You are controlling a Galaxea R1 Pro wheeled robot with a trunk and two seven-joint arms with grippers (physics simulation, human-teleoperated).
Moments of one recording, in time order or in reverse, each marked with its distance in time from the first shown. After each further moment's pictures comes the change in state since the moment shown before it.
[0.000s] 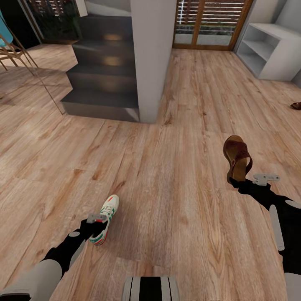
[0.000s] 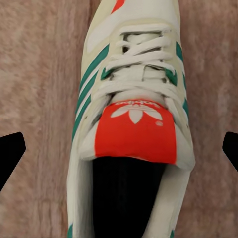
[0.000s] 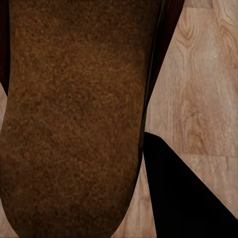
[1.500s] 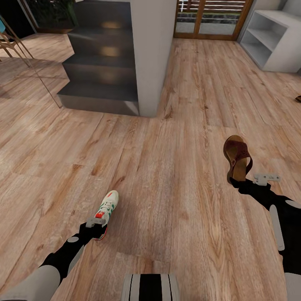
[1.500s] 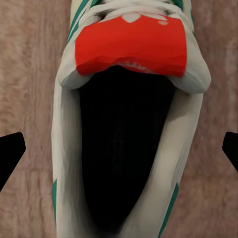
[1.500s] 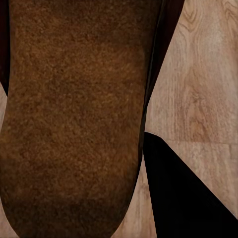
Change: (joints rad) left arm 0.033 0.003 -0.001 0.000 -0.001 -0.034 0.001; right arm 0.000 0.000 -0.001 0.000 0.000 0.000 0.000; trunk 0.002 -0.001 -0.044
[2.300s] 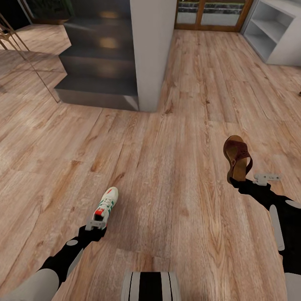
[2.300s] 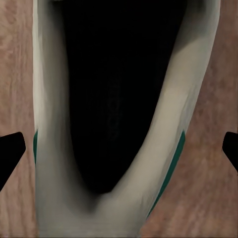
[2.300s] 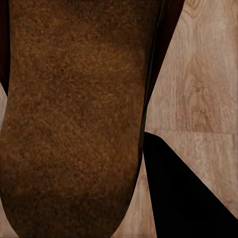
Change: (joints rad) left arm 0.020 0.002 0.001 -0.001 -0.001 -0.001 0.000; right arm 0.000 0.000 0.000 0.000 0.000 0.000 0.000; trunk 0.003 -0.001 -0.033
